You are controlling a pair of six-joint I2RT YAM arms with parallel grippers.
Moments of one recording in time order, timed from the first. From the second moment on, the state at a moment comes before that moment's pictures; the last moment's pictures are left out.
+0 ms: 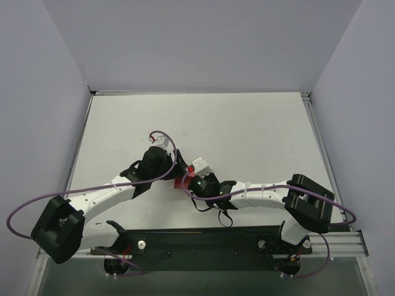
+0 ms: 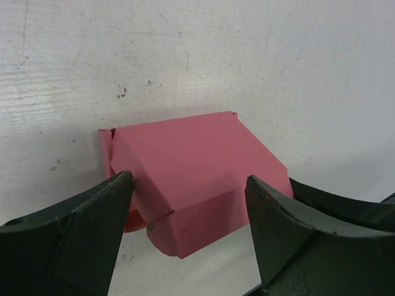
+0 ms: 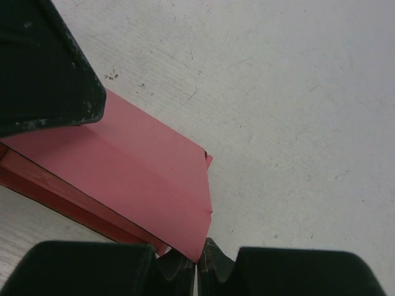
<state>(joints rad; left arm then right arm) -0.65 1.23 0.63 -0.02 -0.02 -0.76 1.16 1.59 0.79 -0.14 0.74 0.34</state>
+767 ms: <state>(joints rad) -0.64 1.31 0.56 0.19 0.01 -0.86 1.16 1.62 0.80 -0.16 0.79 0.34</state>
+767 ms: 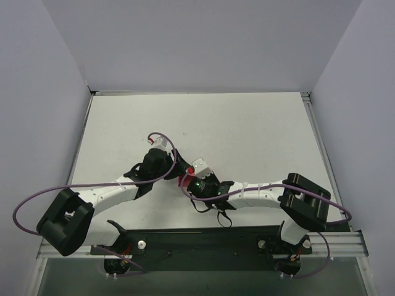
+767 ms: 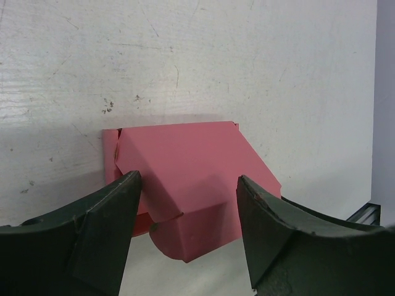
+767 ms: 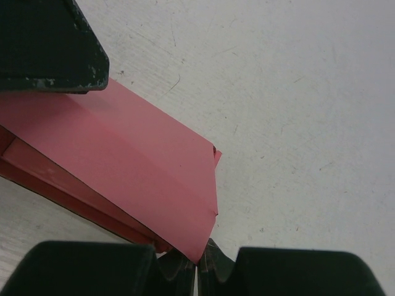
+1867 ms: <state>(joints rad) -0.69 1.40 0.55 0.36 -0.03 -0.93 1.17 1.62 0.80 -0.25 0.85 0.36</state>
